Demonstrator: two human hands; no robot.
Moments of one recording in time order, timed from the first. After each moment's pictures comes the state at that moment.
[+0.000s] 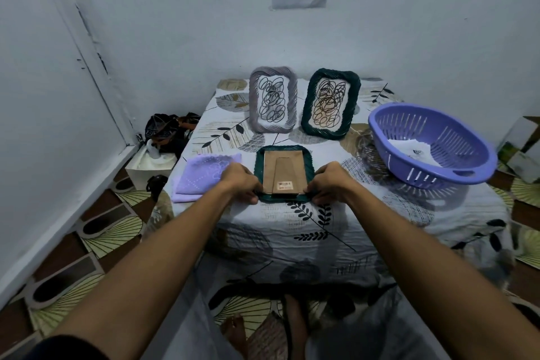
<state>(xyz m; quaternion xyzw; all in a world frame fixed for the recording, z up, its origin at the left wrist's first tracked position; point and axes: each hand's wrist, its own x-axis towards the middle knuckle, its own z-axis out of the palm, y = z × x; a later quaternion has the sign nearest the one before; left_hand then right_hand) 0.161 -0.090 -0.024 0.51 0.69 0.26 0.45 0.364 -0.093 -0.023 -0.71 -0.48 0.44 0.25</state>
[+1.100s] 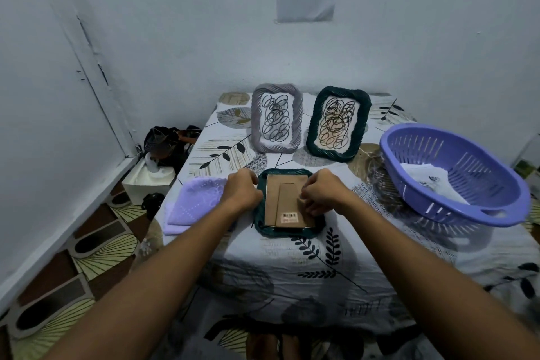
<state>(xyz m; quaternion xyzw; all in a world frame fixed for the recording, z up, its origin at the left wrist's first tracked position) 0.167 -0.043 -0.026 0.63 0.70 0.26 0.23 0.348 -0.047 -0.008 -0.69 -0.57 0.40 0.21</state>
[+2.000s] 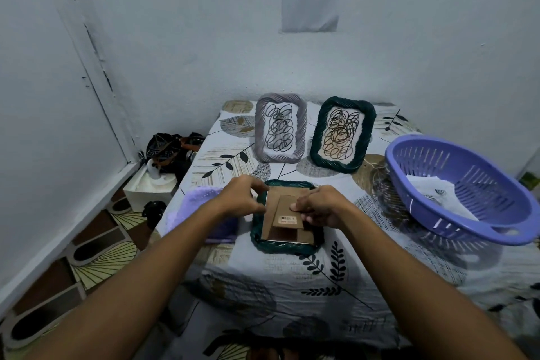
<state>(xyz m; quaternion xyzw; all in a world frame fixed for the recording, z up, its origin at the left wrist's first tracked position) 0.139 -0.023 -0.016 0.76 0.56 0.18 0.28 0.339 -0.039 -0.012 -0.64 -0.42 0.58 0.28</state>
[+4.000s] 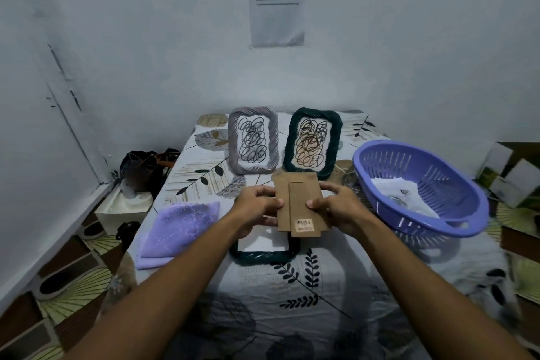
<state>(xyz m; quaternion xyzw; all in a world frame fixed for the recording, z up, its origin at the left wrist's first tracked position) 0.219 -0.046 -0.001 0.51 0.51 0.37 0.59 0.405 -0.072 0.013 -0.59 -0.38 0.56 0.44</state>
